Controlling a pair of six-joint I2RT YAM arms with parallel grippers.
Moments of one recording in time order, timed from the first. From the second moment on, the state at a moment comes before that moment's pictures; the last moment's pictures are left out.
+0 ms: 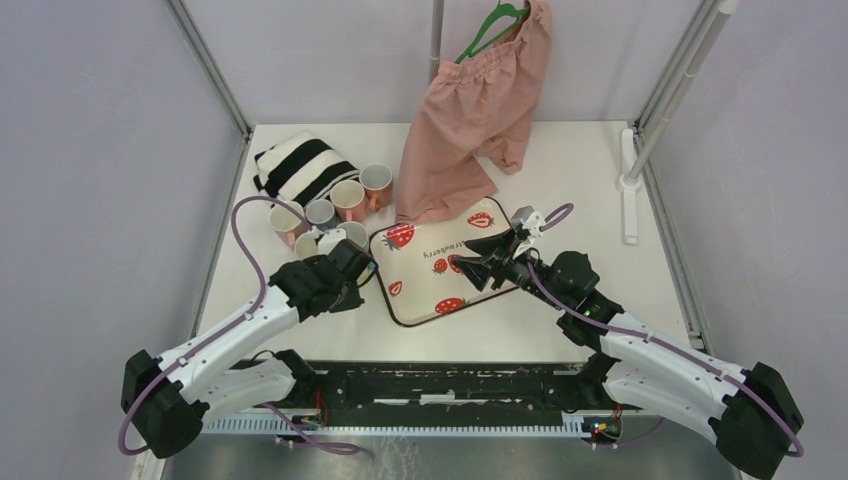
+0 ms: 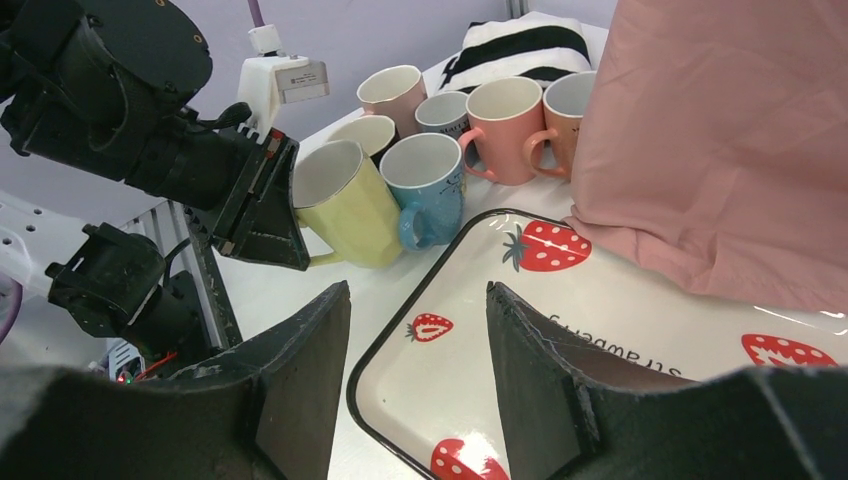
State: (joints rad) left arm -0.73 0.98 0.77 -0.93 -0.37 -0.84; right arm 0.78 0.87 0.43 0.52 -0.20 0.27
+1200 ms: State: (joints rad) left arm -0.73 1.07 0.67 -0.83 -0.45 -0.89; right arm 0.78 0.87 0.43 0.49 -0.20 0.27
